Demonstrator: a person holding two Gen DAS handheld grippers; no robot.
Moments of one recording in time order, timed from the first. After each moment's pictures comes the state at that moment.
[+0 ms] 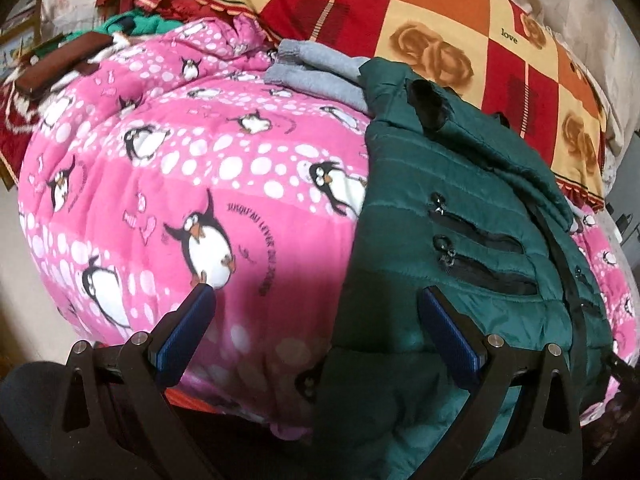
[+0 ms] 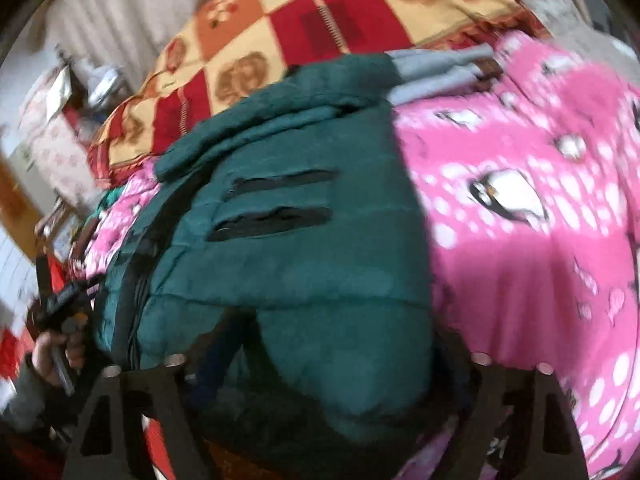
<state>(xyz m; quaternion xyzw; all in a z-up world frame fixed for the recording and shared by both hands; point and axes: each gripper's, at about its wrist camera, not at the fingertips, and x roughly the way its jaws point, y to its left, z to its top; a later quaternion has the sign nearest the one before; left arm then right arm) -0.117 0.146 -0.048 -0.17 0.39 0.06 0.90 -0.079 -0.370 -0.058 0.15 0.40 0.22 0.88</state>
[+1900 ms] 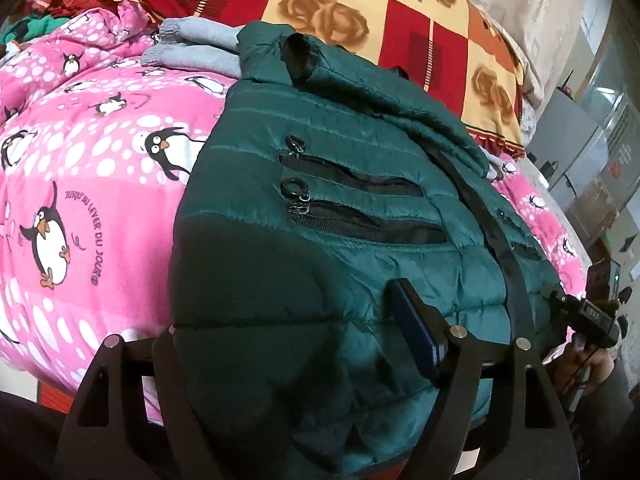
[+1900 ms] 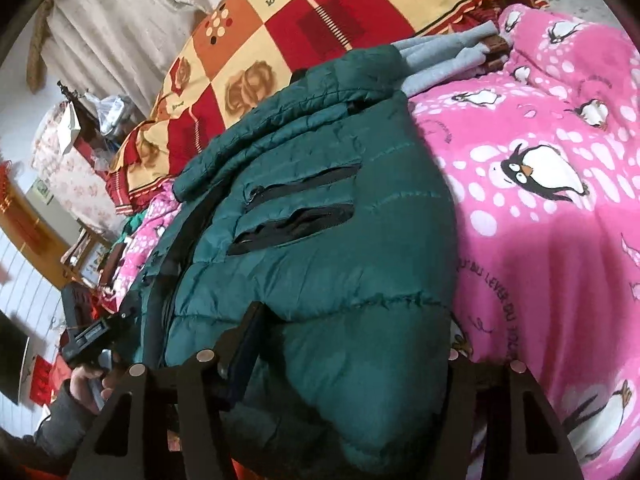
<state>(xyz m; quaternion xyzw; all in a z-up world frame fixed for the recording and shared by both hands) -0.099 0.096 -0.057 -0.16 0.40 -0.12 0.89 -0.073 -0.360 -0.070 0.19 0.40 0.23 0.87</state>
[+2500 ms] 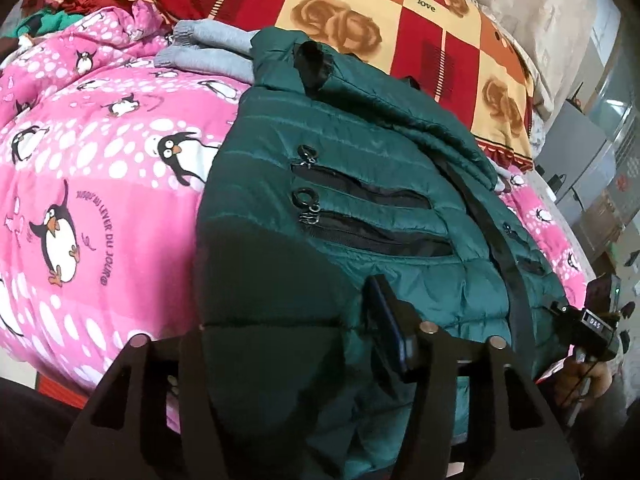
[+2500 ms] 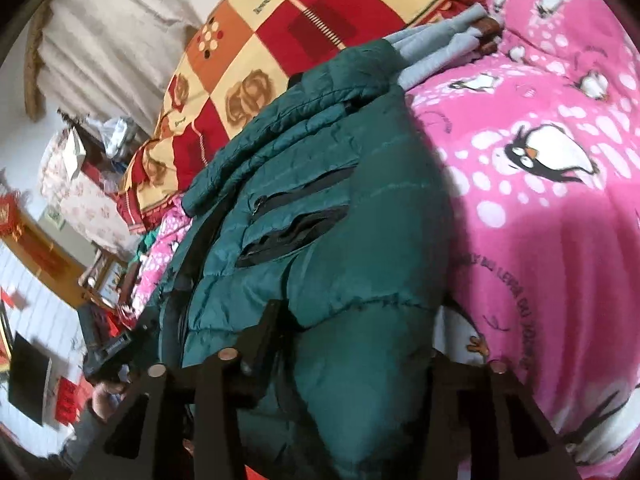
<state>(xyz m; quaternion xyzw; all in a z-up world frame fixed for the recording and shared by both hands) -0.099 0.097 -0.054 -0.17 0.39 -0.10 0.90 -0.070 -0.360 -0.075 0.23 0.39 0.26 0.85</state>
